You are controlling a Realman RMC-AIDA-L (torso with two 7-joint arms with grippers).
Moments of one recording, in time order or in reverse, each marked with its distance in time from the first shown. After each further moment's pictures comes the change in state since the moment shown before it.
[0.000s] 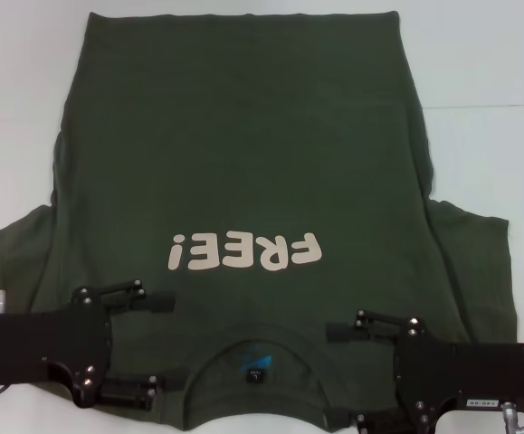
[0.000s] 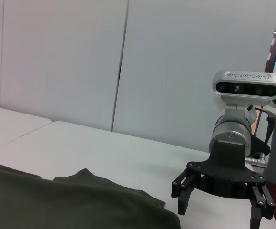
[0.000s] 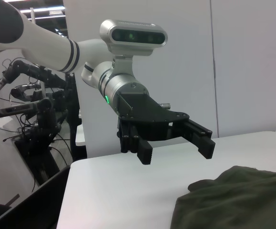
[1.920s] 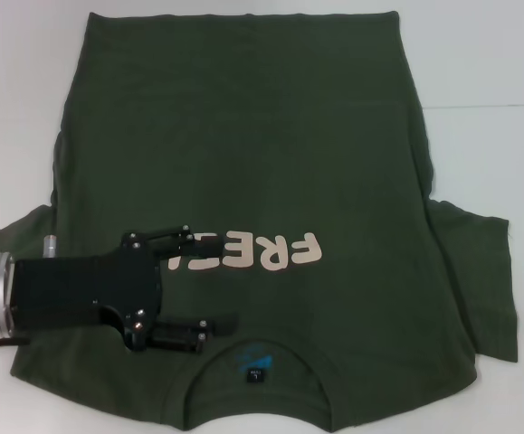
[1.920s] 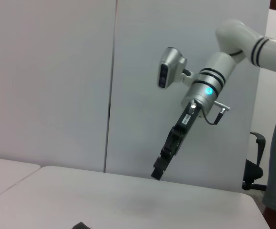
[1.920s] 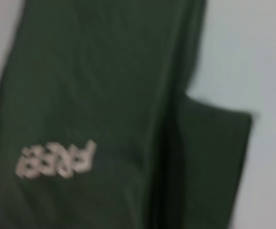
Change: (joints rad) left arm -0.121 -0.005 -0.004 -0.087 -0.059 -0.038 0.025; right arm 0.076 -0.154 0.348 -0.782 -0.620 -0.178 1.654
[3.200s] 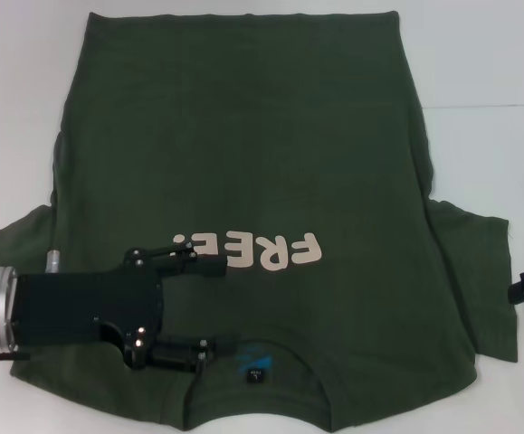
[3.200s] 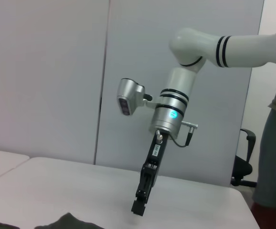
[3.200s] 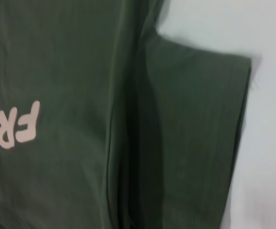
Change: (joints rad) left arm 0.015 -0.002 0.026 0.000 0.010 0.009 -0.012; right arm 0.162 -0.047 -0.127 0.467 -0.172 0.272 0.042
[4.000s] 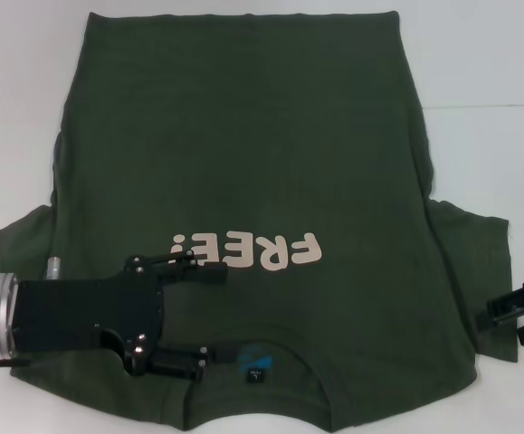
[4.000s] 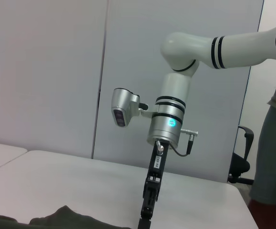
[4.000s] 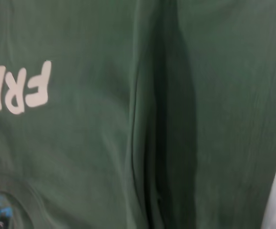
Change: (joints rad) left arm 0.007 -0.003 0.002 0.000 0.012 -0.002 -0.003; right arm 0.031 0.019 -0.042 0.110 -0.001 0.028 0.000
